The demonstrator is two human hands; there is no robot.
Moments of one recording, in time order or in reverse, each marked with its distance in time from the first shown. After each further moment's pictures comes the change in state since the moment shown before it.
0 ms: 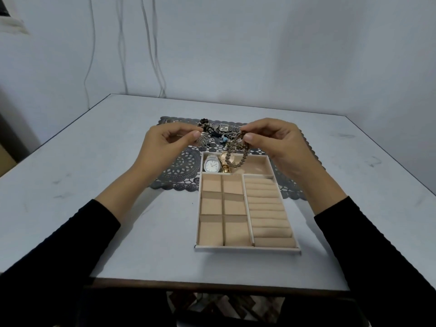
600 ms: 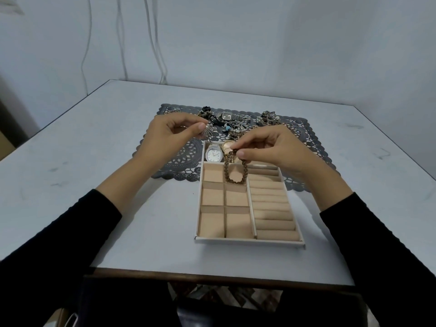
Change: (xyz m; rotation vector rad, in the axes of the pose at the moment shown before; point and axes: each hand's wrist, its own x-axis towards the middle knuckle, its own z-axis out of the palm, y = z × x) left_hand 0.000 -0.004 0.005 0.041 -0.034 -0.025; right_hand -0.009 0.002 0.003 -0.268 -0.247 0.186
